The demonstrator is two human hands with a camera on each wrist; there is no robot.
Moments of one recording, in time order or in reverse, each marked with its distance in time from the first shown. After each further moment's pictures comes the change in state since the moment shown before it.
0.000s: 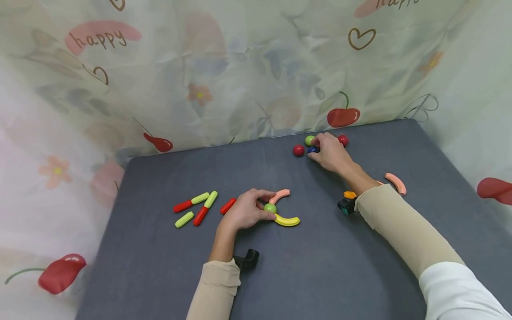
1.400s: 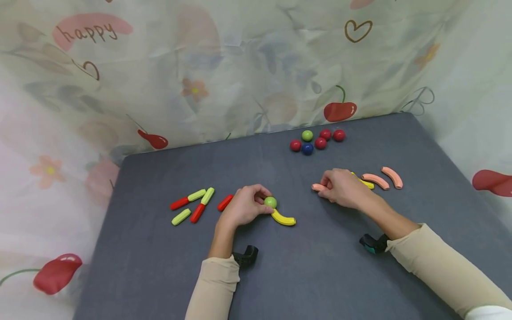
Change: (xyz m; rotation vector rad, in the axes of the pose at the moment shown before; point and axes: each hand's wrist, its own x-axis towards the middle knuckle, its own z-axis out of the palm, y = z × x) left_hand 0.005 -0.001 0.003 -0.029 0.020 -0.017; right_hand -0.105 -0.008 -0.003 -0.045 -0.237 -0.003
